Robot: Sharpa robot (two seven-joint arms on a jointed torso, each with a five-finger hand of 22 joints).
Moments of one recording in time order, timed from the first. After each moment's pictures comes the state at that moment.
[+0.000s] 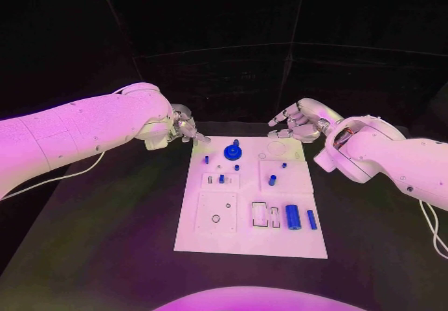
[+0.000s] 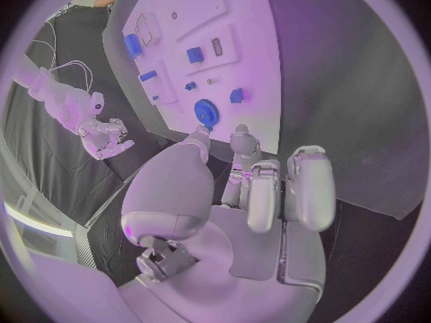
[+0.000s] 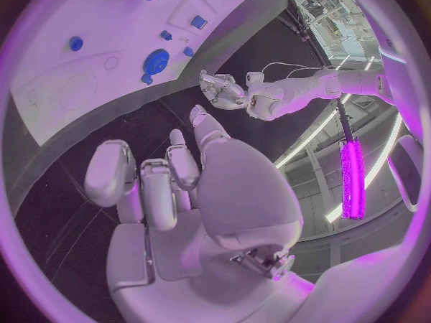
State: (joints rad) left arm 1.40 -0.70 -0.08 1.20 -0.99 0.20 -0.52; left_hand 1.07 -0.03 0.03 0.28 0.05 0.89 0.08 0.44 0.58 1.23 0.01 0.96 0.91 1.46 -0.07 1.57 1.31 0.05 1.47 0.04 1.38 1.31; right arm 1.28 -0.74 -0.02 1.46 -1.02 -0.33 -0.01; right_hand 1.36 -0.01 0.02 0.02 0.21 0.94 0.16 0.11 0.07 1.33 0.07 1.24 1.25 1.47 0.00 1.48 1.31 0.09 1.35 0.10 1.34 1.10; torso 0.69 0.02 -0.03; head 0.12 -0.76
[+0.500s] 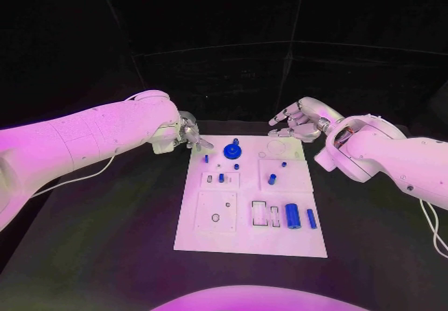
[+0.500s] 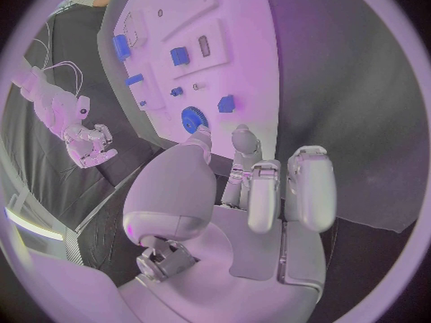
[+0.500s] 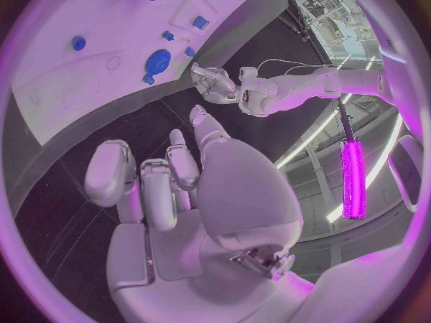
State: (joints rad) left arm 1.36 -0.61 -0.09 1.08 -0.99 0.23 -0.51; left_hand 1.10 -0.03 0.00 0.29 0.05 0.89 0.08 0.43 0.55 1.21 0.01 0.94 0.88 1.47 -0.06 1.57 1.31 0.05 1.47 0.05 1.38 1.31; right arm 1.28 -0.74 -0.02 1.45 -1.02 -0.33 -0.01; right_hand 1.36 -0.01 0.02 0.02 0.21 0.94 0.16 0.11 0.07 1.33 0.07 1.24 1.25 1.47 0.00 1.48 1.31 0.09 1.35 0.10 1.34 1.10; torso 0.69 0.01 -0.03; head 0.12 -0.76
